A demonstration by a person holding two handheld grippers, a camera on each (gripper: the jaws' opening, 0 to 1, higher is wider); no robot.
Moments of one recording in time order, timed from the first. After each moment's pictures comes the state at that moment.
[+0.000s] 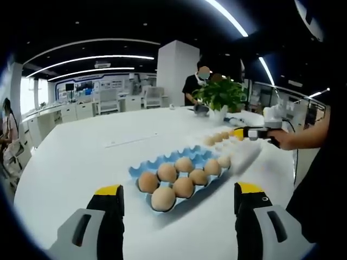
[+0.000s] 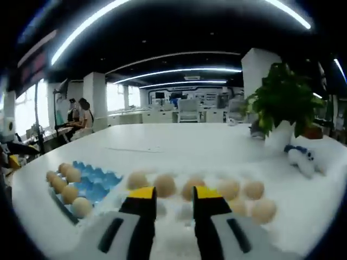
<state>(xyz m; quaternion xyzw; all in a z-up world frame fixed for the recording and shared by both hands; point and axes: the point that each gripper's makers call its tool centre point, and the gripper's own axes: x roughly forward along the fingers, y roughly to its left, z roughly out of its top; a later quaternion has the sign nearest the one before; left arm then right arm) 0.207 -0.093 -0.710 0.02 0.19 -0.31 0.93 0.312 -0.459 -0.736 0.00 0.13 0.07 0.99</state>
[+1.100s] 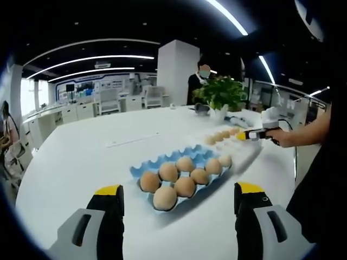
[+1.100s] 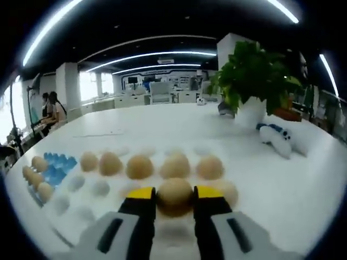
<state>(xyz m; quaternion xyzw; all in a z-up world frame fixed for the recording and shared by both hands) 0.208 -0.090 -0.709 0.02 0.19 -0.30 0.93 0.316 -0.507 -0.776 0.01 0.20 0.01 0.98</state>
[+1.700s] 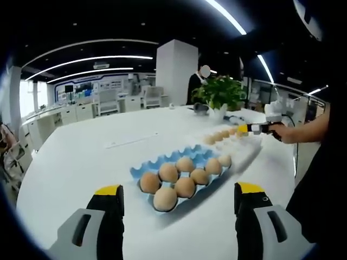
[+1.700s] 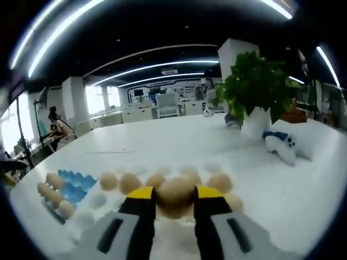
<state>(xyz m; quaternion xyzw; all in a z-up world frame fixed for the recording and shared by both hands) 0.208 -0.091 -0.708 0.03 0.19 -0.31 0.93 0.310 -0.484 -0.733 0.05 0.15 0.05 0.99</state>
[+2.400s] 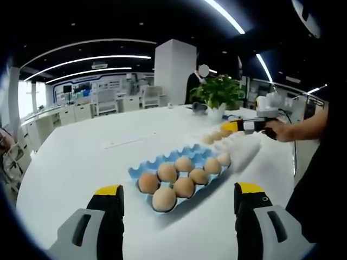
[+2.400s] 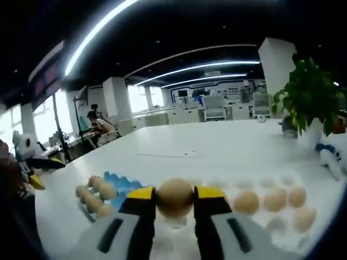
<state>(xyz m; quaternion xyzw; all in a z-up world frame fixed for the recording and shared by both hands) 0.208 -0.093 -0.709 0.03 0.19 -0.31 0.93 0.314 -0.334 -0.715 0.05 0.14 0.25 0.96</state>
